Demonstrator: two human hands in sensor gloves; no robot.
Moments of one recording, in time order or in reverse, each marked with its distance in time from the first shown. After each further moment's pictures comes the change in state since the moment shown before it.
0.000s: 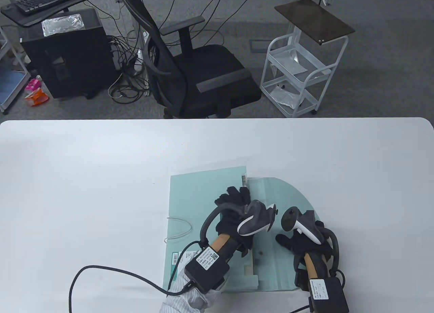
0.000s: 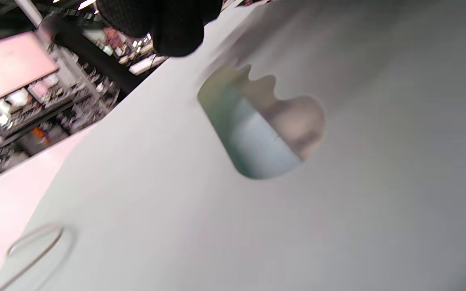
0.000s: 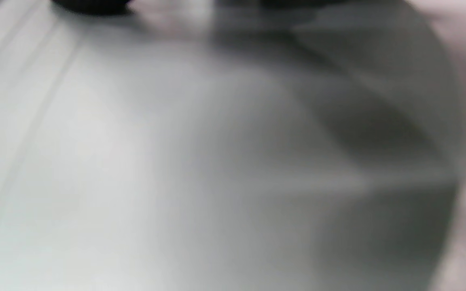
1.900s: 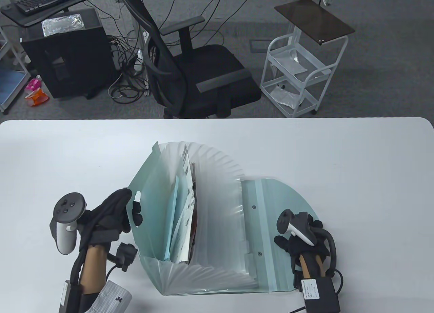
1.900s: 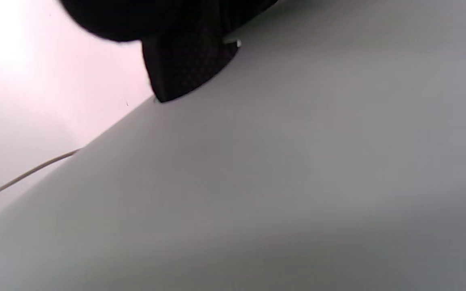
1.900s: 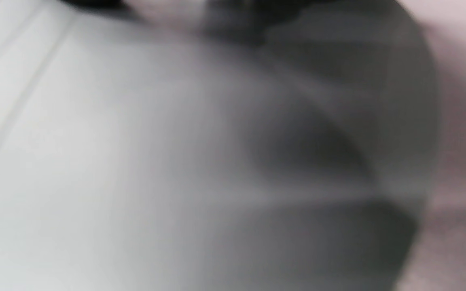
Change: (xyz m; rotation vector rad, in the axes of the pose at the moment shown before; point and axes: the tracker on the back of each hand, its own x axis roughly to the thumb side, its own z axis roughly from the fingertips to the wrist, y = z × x) left_hand -0.324 -0.098 0.076 0.223 -0.019 1.599; right_hand 0.009 0.005 0.003 -0.032 0.044 0.101
